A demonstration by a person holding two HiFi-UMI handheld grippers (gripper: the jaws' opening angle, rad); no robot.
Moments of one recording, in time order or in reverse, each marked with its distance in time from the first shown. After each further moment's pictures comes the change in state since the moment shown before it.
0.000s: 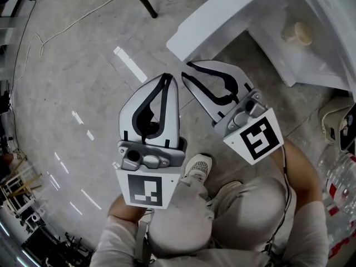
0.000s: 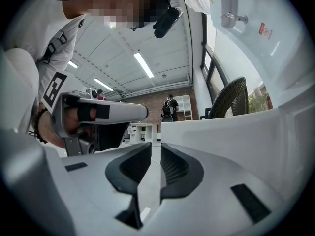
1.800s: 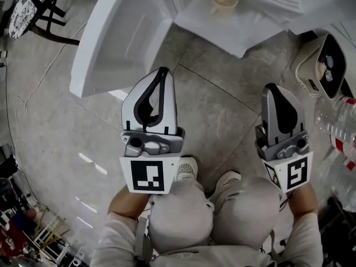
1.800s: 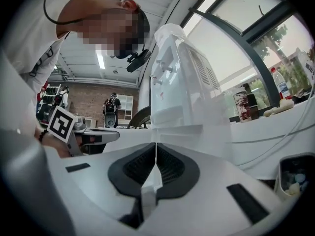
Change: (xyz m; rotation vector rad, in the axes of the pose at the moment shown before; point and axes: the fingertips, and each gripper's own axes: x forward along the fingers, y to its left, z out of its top) left arm 0.073 -0.162 -0.006 -0.051 -0.042 -0.292; right arm -0.318 -0.078 0.031 -0.005 0.016 -0.766
